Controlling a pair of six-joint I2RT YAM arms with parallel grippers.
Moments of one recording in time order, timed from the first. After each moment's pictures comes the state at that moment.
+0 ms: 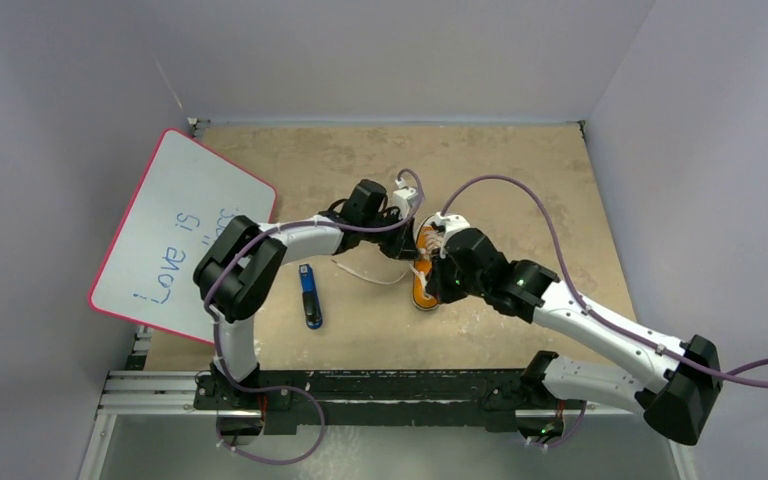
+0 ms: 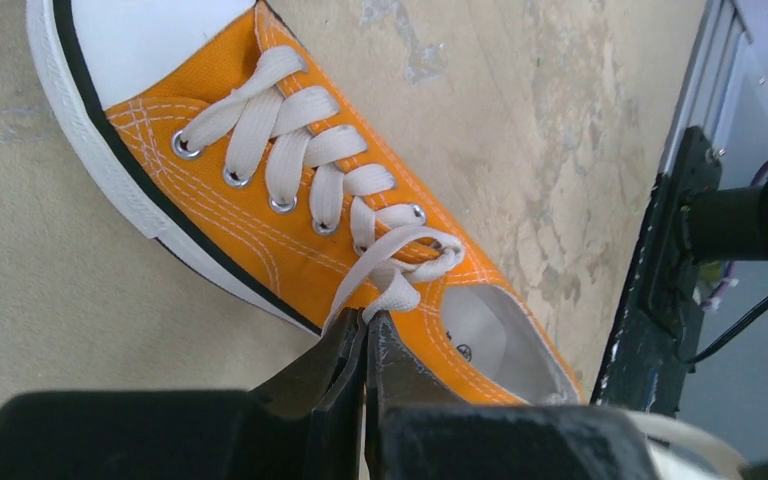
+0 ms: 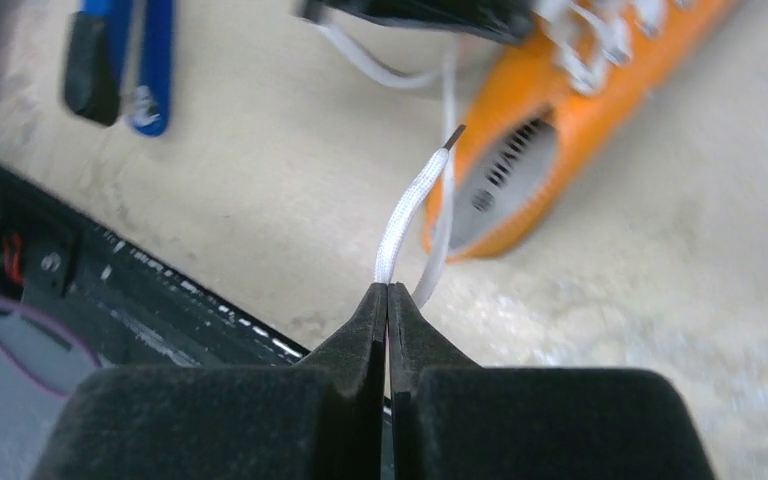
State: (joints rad) left arm -0.65 1.92 1.17 0.04 0.65 -0.20; right arm 0.86 1.06 0.83 -0.53 0.03 0.47
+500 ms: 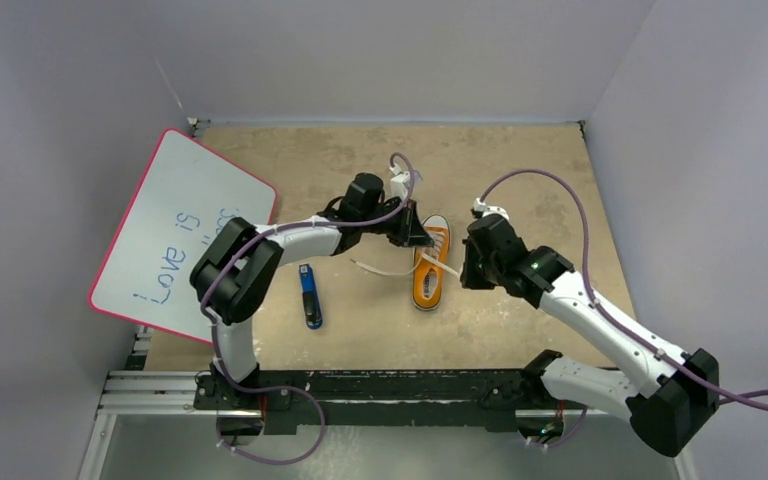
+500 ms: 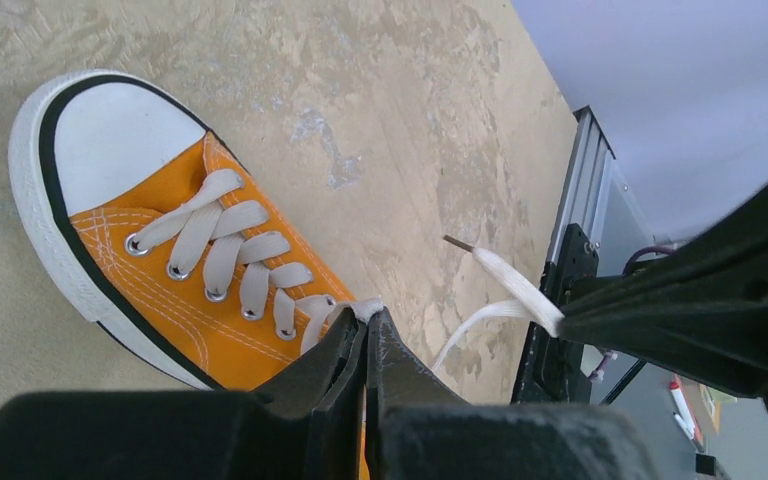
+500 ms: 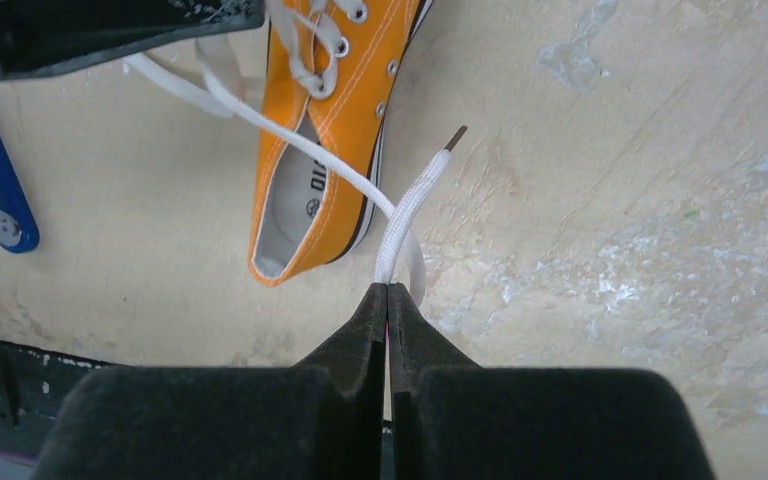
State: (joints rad) left arm -0.65 1.89 1.14 0.30 0.68 -0.50; right arm 0.67 1.04 0.86 -0.78 0.19 0.60
